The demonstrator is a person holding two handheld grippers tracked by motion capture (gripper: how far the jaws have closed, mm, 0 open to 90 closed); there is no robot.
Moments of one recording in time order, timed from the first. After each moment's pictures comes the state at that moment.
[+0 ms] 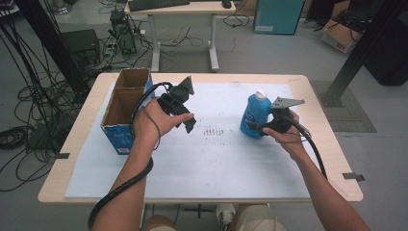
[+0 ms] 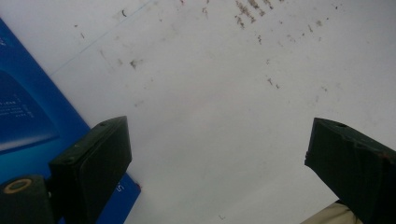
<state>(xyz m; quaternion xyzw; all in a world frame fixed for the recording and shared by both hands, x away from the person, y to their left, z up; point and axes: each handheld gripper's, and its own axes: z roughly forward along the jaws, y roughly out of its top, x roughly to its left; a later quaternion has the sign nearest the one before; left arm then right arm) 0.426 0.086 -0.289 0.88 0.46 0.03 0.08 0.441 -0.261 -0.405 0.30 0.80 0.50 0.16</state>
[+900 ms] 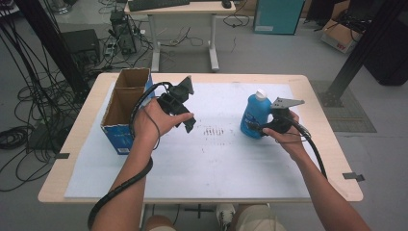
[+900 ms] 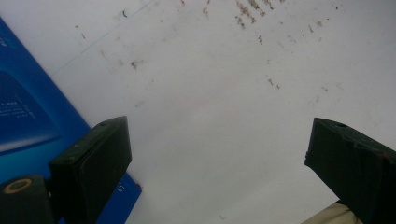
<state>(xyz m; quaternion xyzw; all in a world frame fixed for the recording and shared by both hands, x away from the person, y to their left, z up) 0.426 0.086 -0.289 0.88 0.46 0.02 0.08 0.441 -0.262 -0.407 0.30 0.80 0.50 0.16</state>
